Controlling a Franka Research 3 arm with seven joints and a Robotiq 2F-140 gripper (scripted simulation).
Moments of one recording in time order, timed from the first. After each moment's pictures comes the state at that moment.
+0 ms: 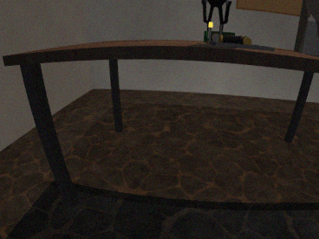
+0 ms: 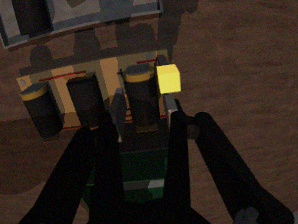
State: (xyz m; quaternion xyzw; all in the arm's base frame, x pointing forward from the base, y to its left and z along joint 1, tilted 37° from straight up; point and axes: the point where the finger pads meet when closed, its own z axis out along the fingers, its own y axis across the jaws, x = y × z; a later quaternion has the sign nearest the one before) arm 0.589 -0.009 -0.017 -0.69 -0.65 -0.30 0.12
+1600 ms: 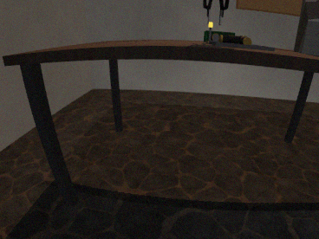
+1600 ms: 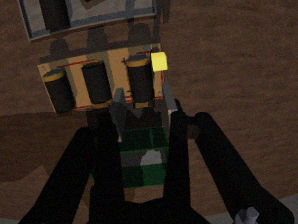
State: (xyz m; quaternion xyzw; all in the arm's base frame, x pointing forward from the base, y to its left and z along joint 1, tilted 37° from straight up) arm 0.576 -0.043 0.035 -0.69 -0.65 -0.30 0.11
